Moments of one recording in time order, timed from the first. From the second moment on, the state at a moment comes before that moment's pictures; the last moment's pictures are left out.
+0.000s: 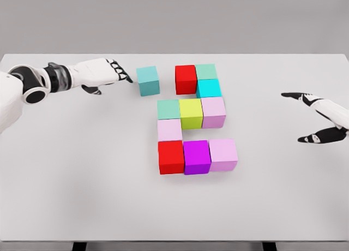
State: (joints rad) left arm -0.98 0.54 -0.97 -0.90 -0.82 -0.61 -0.17; right arm -0.13 -0.89 0.23 -1.38 -0.07 -0.61 0.39
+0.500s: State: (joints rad) left arm -0.98 0.49 -0.97 -0.88 -0.82 -0.61 -0.19; right arm -0.13 -0.86 0.23 -1.39 -0.12 -0.61 0.39
